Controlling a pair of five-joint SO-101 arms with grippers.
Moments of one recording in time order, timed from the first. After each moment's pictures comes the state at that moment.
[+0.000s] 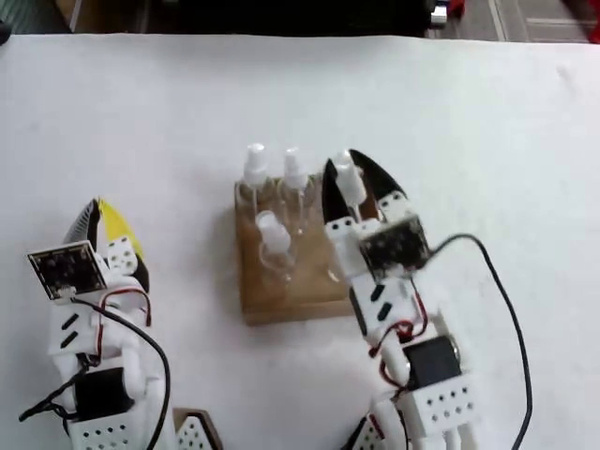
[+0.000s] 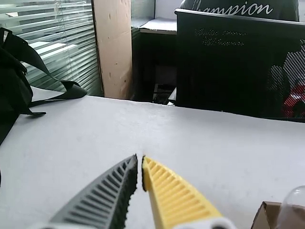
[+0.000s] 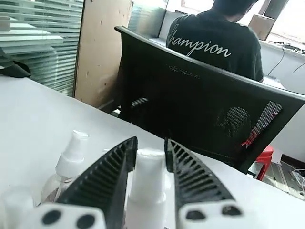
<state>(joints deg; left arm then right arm) -17.4 -104.5 88.8 34.9 3.4 -20.9 -79.1 73.2 11.7 18.0</state>
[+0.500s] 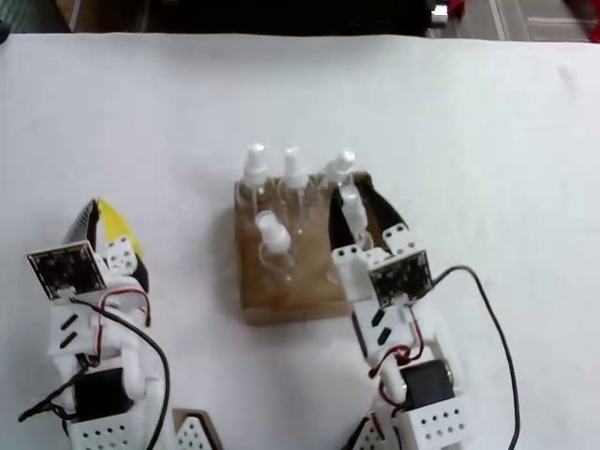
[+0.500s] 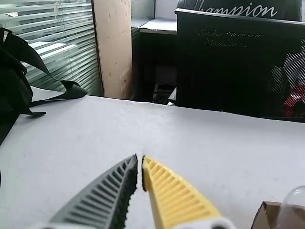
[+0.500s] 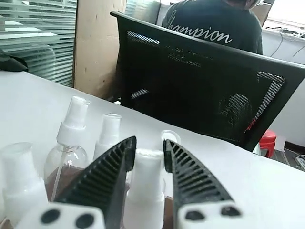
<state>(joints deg) -17.4 -104.5 88.8 34.9 3.4 -19.2 -96.3 90.3 12.0 13.1</state>
